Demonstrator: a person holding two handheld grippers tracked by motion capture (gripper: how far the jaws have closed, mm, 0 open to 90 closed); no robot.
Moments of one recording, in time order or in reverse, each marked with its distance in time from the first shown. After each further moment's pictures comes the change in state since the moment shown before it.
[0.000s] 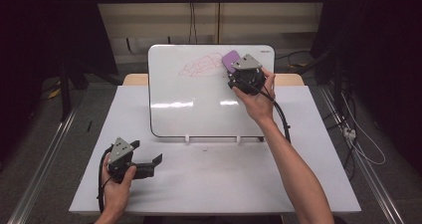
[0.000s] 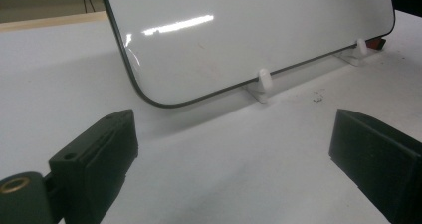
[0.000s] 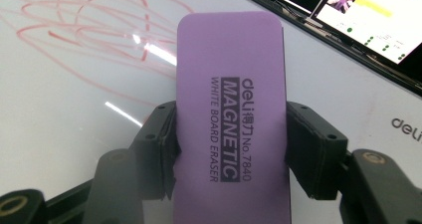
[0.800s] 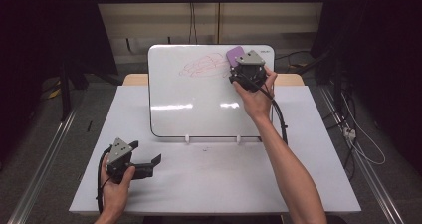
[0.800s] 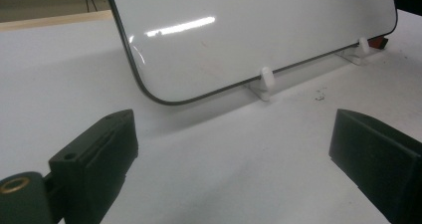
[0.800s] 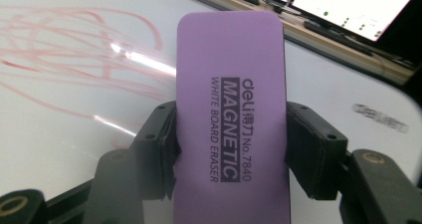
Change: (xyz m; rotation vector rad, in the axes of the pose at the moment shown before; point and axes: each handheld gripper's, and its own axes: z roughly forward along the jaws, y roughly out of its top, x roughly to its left) left arm 0.001 -0.001 -0.002 -0.001 0.005 0.001; right arm -0.004 0.005 0.003 0.006 -0.073 0.118
